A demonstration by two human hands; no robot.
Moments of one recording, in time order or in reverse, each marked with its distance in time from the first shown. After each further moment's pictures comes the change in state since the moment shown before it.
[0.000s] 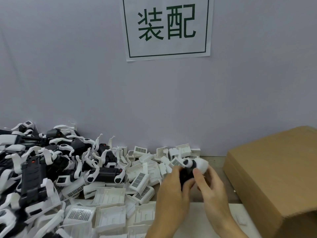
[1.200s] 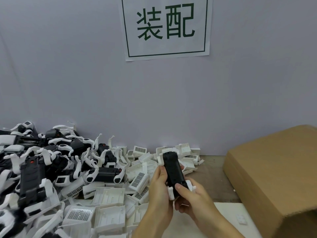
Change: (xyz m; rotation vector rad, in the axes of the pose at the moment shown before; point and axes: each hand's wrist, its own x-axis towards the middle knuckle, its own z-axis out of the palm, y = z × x) left_hand 0.006 0.014 -0.016 -1.012 0.107 -0.639; right_hand -0.006 0.001 0.016 0.077 -0.331 0.357
